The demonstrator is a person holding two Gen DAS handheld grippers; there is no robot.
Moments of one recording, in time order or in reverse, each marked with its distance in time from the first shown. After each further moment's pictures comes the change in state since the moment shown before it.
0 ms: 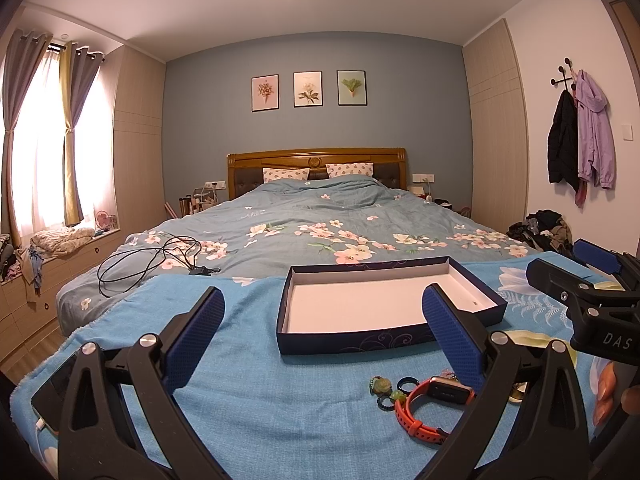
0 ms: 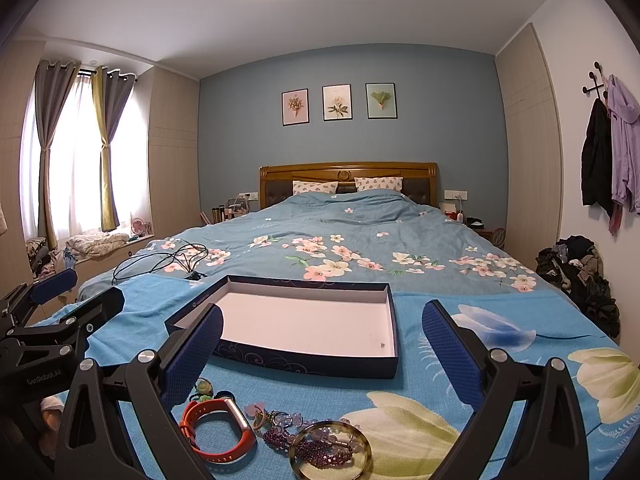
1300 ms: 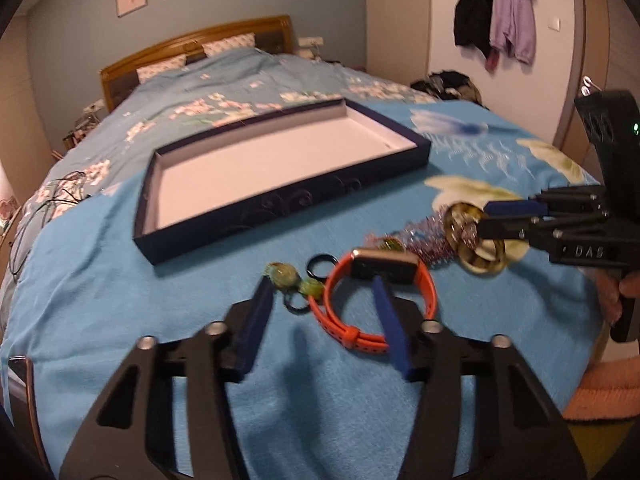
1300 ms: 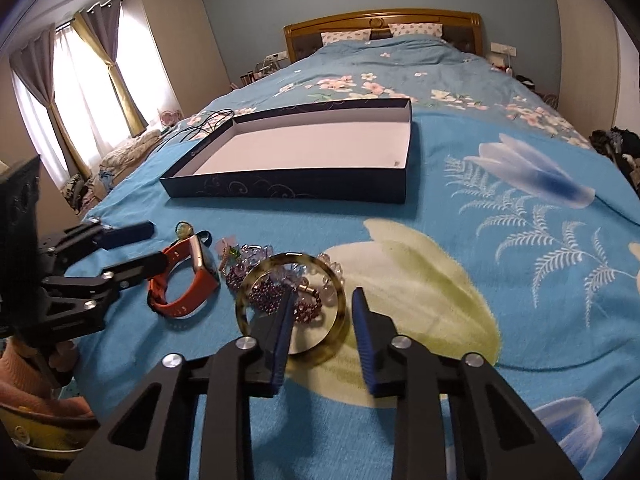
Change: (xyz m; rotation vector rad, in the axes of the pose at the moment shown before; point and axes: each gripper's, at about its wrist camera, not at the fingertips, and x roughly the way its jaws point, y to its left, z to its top) left arm 0.077 -0.051 -0.051 0.219 0.538 -0.410; right arm 0.042 -0.055 -0.061 0.099 0.606 0.224
